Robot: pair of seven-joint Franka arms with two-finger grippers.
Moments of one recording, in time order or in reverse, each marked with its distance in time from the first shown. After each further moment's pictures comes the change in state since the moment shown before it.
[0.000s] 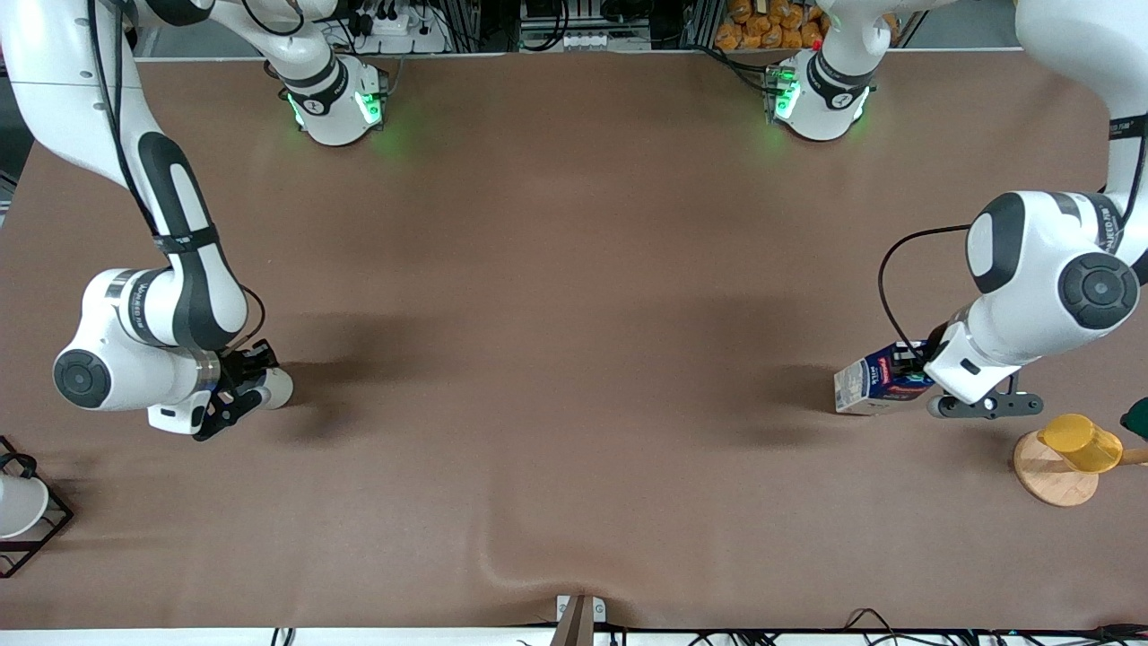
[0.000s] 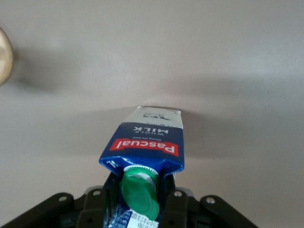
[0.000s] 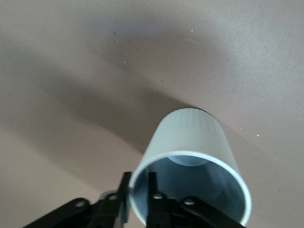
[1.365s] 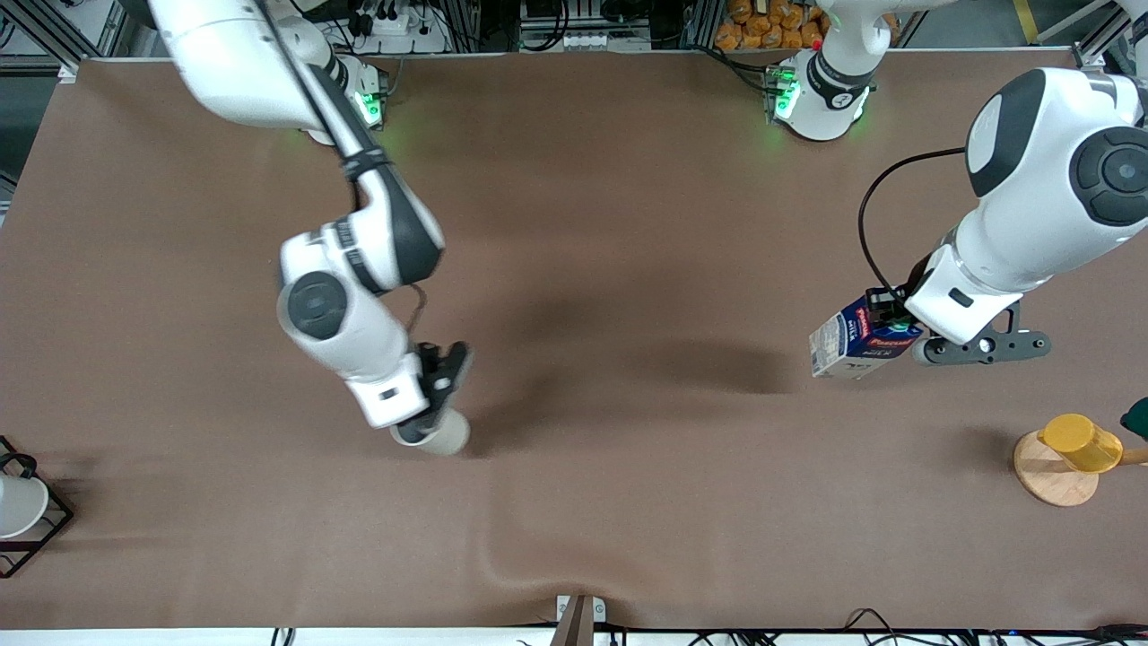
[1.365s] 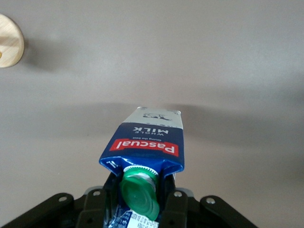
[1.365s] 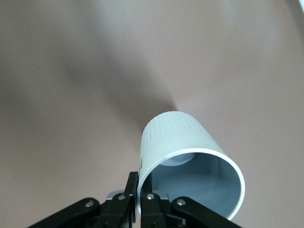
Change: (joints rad) left arm -0.002 -0.130 -0.169 0.162 0.000 -0.338 -0.178; right arm 0.496 0.044 0.018 0.207 0.009 0.271 -0.165
